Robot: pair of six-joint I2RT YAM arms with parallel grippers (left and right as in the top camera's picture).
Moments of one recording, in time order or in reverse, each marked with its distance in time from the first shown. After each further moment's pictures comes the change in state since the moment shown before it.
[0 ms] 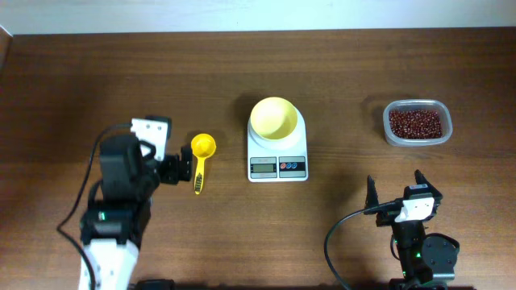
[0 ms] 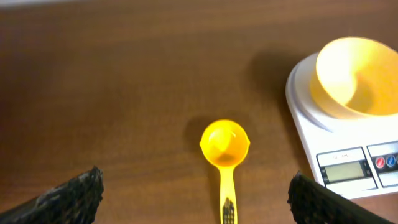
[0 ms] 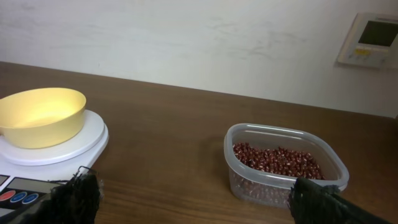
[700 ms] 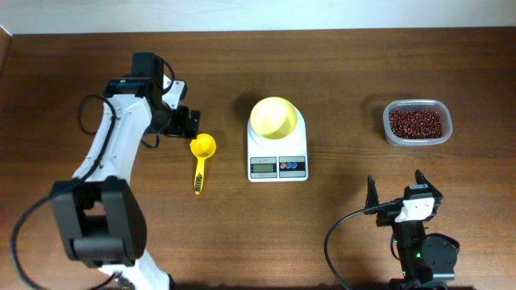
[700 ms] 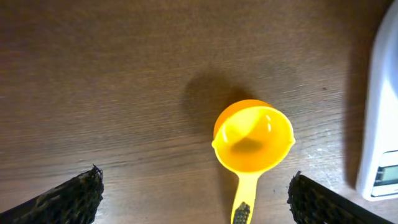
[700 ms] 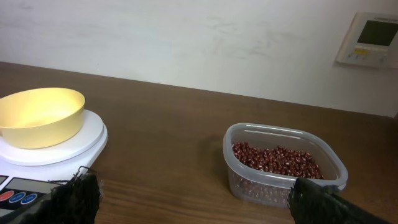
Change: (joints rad) left arm 0.000 0.877 0.665 -0.460 -0.011 0.000; right arm 0.000 0.000 0.000 0.000 0.003 0.000
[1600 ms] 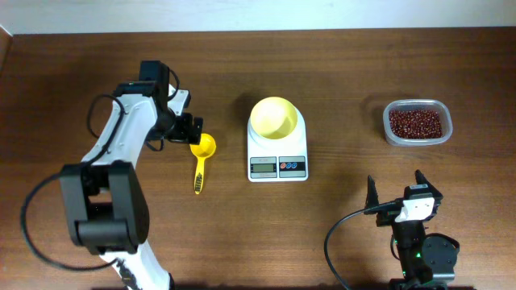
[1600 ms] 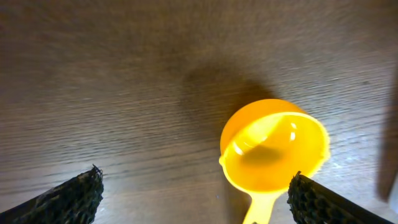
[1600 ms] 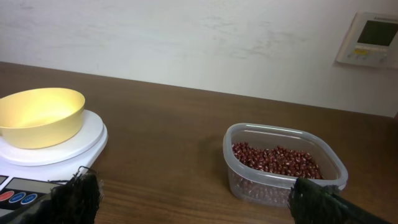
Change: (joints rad) left arm 0.000 0.084 -0.032 0.033 0.000 0.000; right arm 0.000 0.000 0.000 0.000 0.000 0.000
